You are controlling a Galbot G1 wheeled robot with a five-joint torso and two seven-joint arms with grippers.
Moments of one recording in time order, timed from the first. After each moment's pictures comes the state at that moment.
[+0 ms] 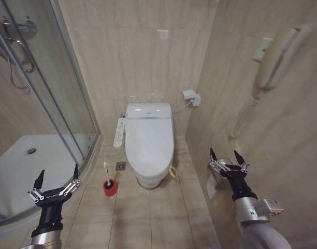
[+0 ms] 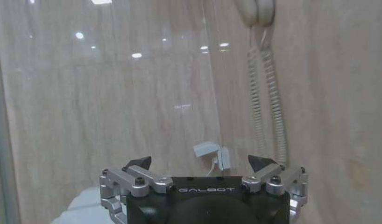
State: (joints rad) left arm 1.75 -1.39 -0.73 -2.27 -0.20 -0.31 -0.18; right arm -1.59 1.29 0.65 2.29 0.43 0.02 0.16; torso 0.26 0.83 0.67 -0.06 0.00
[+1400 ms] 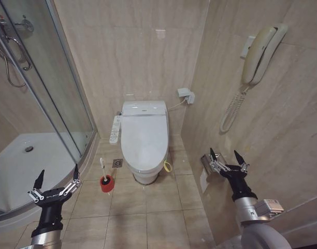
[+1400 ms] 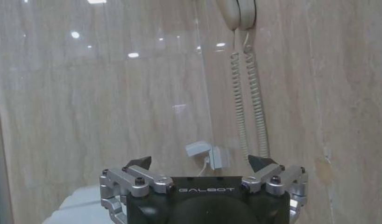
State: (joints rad) left arm 1.75 -1.39 -0.73 -2.27 -0.20 -0.31 -0.18; right arm -1.58 1.29 0.65 2.29 0.43 0.02 0.16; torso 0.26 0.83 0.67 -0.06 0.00
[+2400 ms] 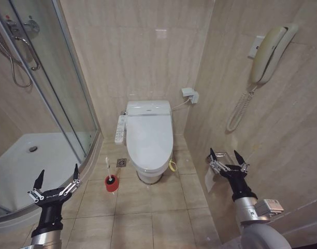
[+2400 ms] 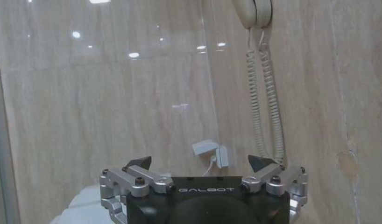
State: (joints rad) left arm 1.75 -1.39 -0.73 -2.27 -0.20 -0.31 -0.18; right arm -1.58 1.29 0.65 2.29 0.43 0.02 0.16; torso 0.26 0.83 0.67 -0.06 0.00
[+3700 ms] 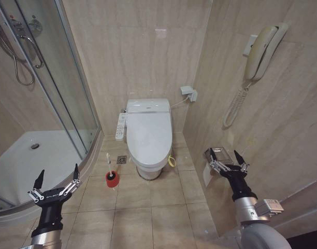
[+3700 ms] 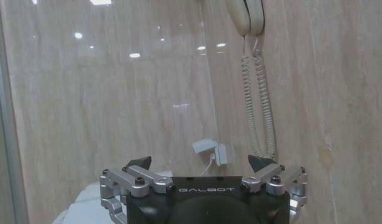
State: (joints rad) left arm 1.75 -1.39 -0.73 -2.27 -0.20 -0.31 -0.18; right arm -1.58 1.29 0.65 2.29 0.43 0.02 0.16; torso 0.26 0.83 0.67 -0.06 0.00
